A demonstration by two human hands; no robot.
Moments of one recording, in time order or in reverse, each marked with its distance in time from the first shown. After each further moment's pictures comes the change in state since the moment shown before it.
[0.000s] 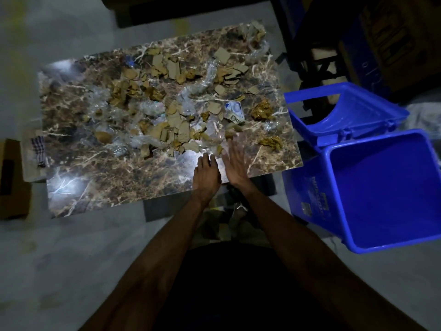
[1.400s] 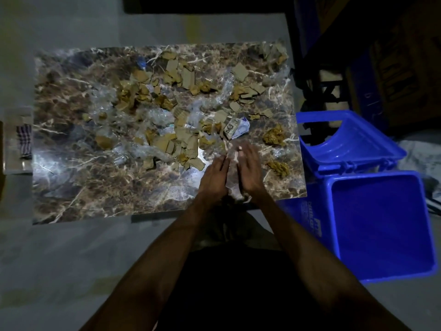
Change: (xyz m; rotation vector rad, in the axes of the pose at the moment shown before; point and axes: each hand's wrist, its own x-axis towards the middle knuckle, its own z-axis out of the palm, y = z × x) left_hand 0.057 -0.013 -0.025 -0.295 -0.001 0.229; right_hand 0.024 -0.055 -0.060 0.116 0.204 -0.221
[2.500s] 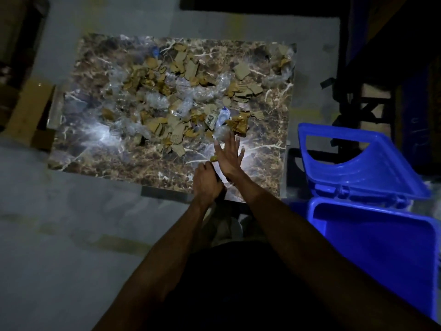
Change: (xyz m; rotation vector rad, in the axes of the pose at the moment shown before) left_hand 0.013 0.120 0.051 -0.067 0.320 -0.682; right_hand 0.060 0.040 -0.026 -0.155 -0.535 0.096
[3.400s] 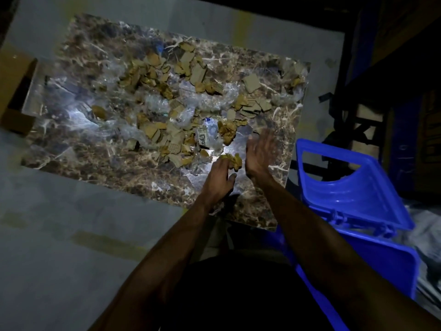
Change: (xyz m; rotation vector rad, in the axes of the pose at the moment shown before) left_hand 0.057 0.028 -0.009 -0.406 -0.020 0.287; right_hand 0.065 0.024 -0.069 -0.119 0.321 0.083
